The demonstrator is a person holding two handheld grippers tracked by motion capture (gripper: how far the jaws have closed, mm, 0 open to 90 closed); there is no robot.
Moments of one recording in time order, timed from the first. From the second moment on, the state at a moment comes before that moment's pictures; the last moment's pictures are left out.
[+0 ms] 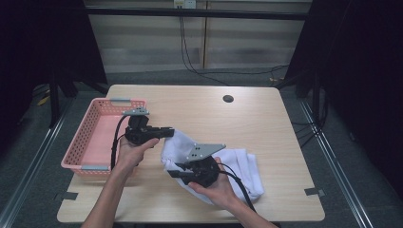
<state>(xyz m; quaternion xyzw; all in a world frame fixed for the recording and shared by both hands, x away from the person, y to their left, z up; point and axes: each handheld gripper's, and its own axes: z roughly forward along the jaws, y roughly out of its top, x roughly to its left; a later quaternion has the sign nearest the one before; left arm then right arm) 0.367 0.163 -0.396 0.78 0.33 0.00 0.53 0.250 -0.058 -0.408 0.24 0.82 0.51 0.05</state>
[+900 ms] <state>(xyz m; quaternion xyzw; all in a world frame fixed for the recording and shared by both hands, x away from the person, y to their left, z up) 0.383 0.051 -0.407 0.82 0.30 -0.03 0.49 0.232 -0.157 -0.429 0.33 0.78 0.52 0.08</state>
